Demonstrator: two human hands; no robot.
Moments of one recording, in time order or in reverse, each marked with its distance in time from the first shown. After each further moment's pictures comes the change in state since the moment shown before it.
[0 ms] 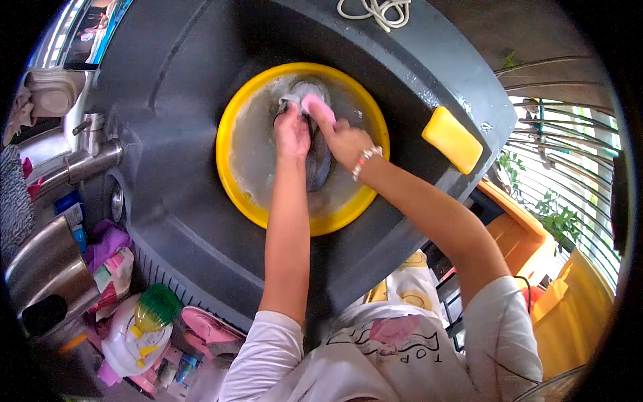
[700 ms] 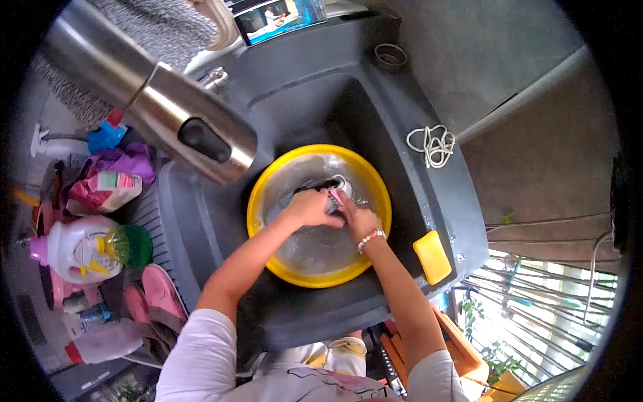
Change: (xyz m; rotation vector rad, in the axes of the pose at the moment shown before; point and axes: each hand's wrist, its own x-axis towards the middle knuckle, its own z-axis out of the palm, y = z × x) left_hand -0.061 0.081 0.058 1.974 -0.015 -0.202; right_hand 0.011 -0.001 -0.035 -0.102 -0.092 -0.102
